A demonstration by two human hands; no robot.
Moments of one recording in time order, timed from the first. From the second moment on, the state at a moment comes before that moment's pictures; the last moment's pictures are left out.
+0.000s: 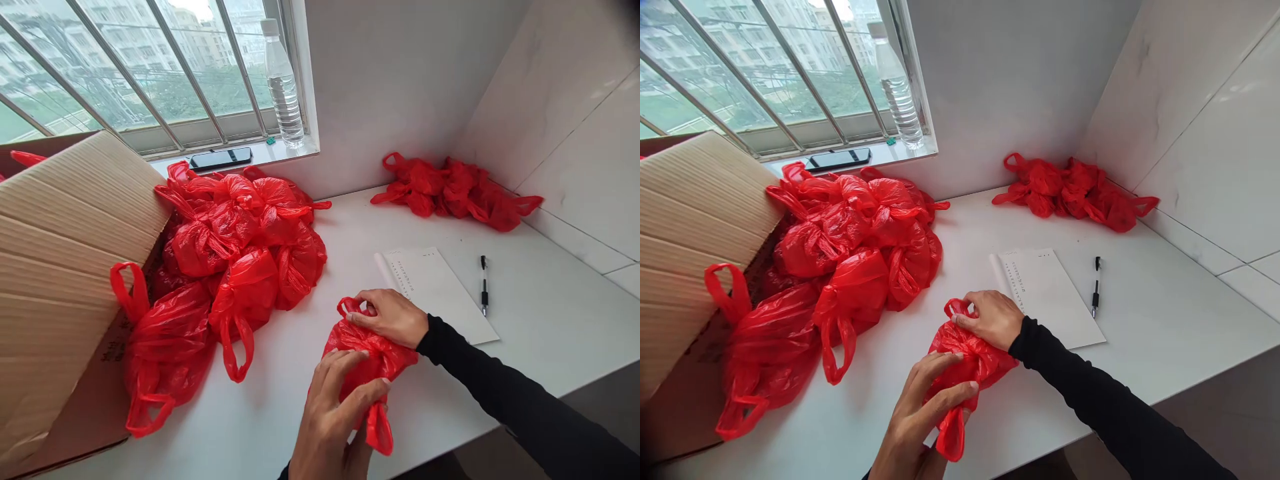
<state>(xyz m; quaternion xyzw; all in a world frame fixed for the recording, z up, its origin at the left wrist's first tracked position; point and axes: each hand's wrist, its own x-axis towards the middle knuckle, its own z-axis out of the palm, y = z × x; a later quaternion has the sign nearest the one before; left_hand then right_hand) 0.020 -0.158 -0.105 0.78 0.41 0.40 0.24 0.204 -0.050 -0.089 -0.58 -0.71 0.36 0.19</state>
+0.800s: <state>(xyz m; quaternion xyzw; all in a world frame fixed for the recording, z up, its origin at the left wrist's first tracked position) 0.010 -0.131 -0.092 0.67 0.55 0.38 0.33 0.211 -0.098 -0.066 -0.53 -0.72 0.37 0.26</state>
